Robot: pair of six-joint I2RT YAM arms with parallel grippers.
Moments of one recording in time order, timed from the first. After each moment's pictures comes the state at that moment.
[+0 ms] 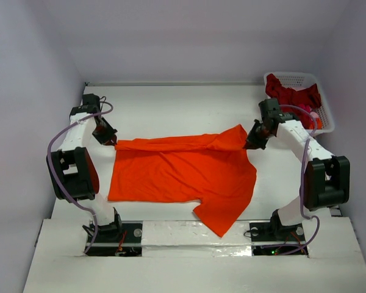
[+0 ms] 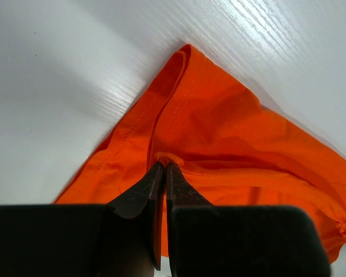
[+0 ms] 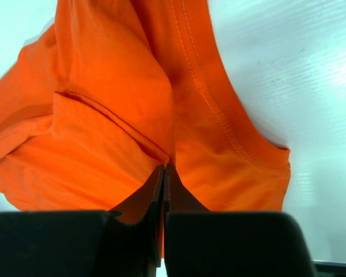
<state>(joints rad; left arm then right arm) 0.15 1.67 1.31 -0.91 0.04 -0.58 0.15 1.55 1.20 -0.82 -0.15 0.71</state>
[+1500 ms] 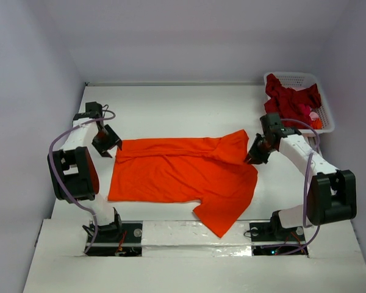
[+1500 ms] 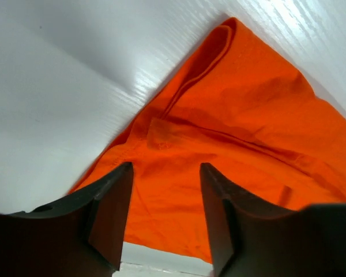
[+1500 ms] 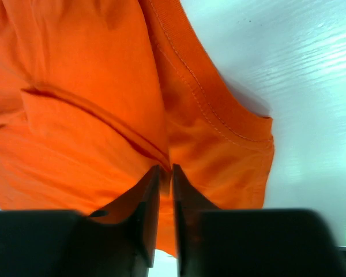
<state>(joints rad) 0.15 1.66 1.21 -0.88 0.03 -0.56 0.15 1.41 0.98 -0.80 -0.15 0.72</state>
